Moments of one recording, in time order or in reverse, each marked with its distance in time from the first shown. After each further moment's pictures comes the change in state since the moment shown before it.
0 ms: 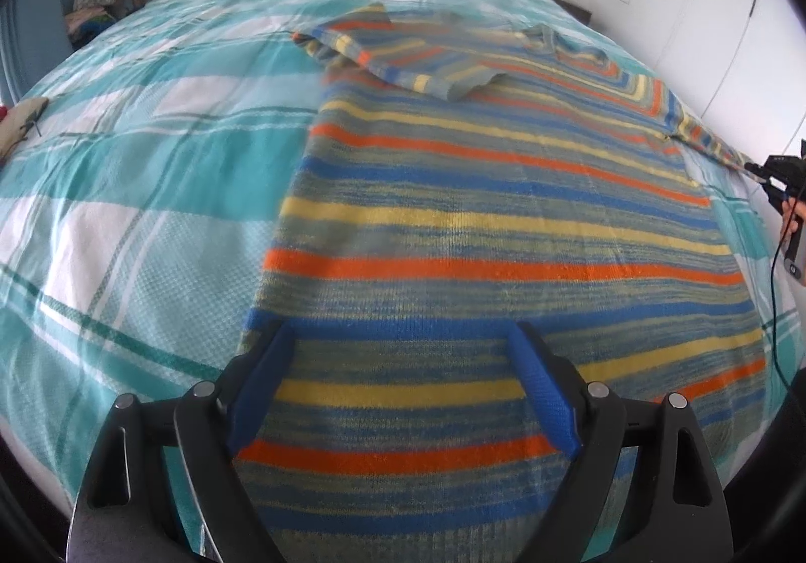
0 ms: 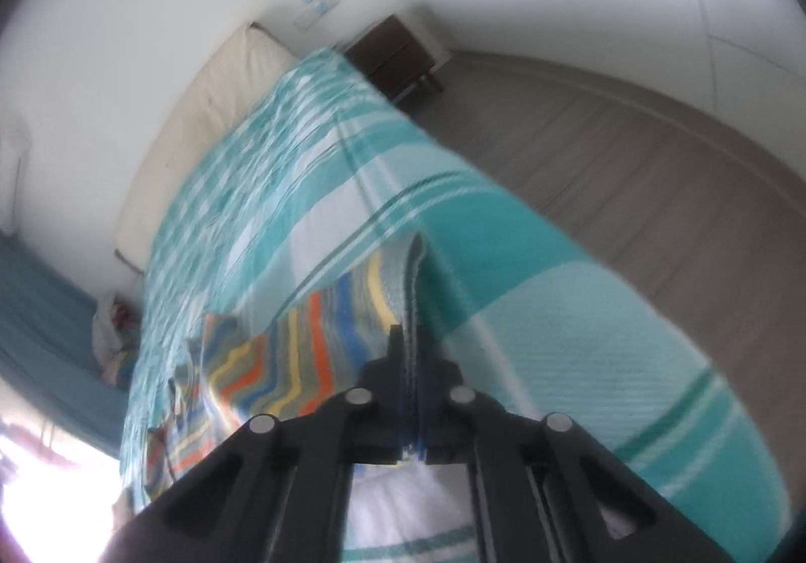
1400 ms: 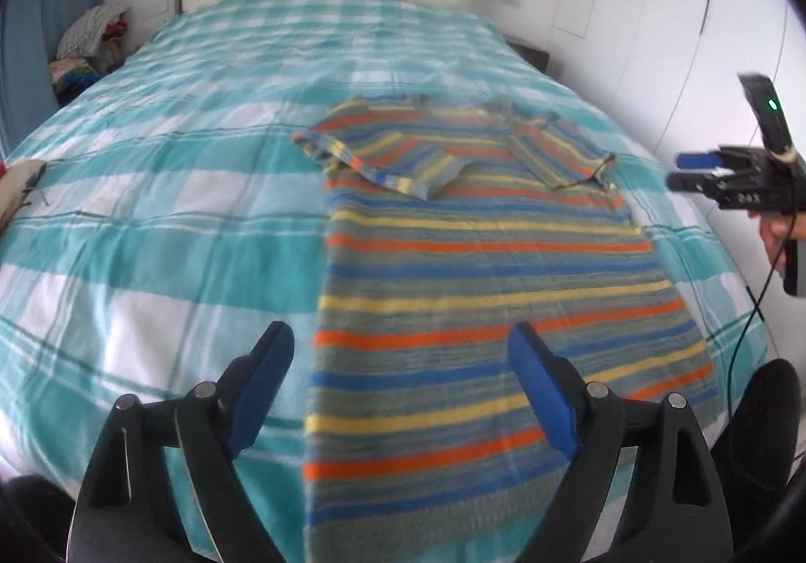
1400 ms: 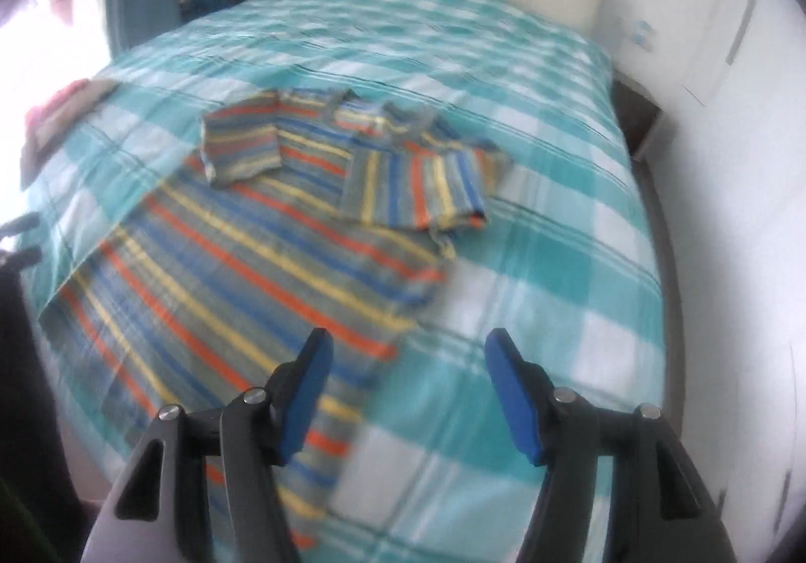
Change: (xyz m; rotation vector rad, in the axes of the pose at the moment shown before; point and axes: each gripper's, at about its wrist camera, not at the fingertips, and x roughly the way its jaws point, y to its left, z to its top) left arm -0.054 0.014 0.025 0.079 -0.141 -0.089; right arm -0.067 0.259 -0.182 -1.197 0.289 0.062
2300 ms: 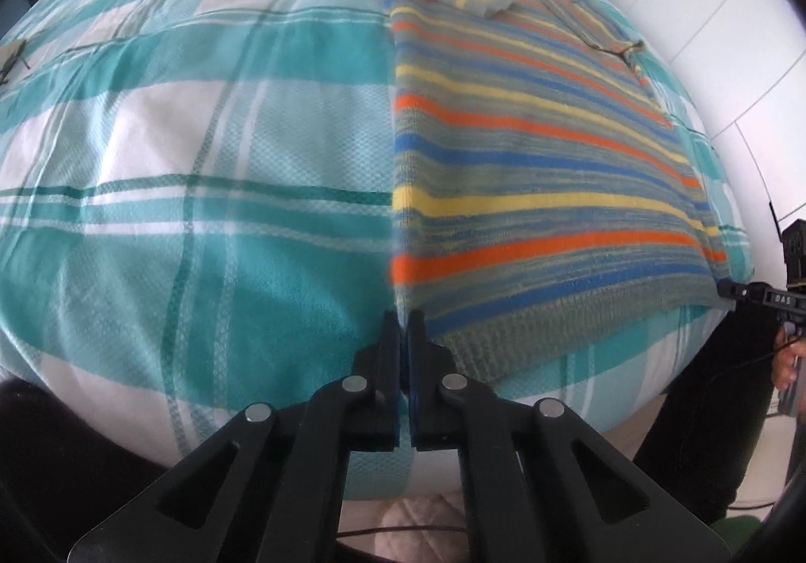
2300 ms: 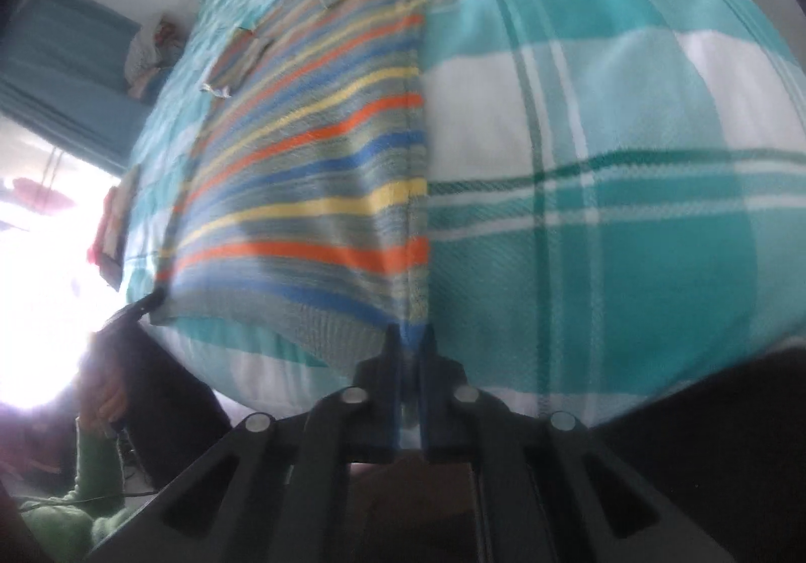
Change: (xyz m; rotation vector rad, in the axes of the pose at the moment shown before) left arm -0.002 0.065 -0.065 -0.077 0.381 -0.080; right arm -0.017 0.031 -0.219 0.741 0.297 0.326
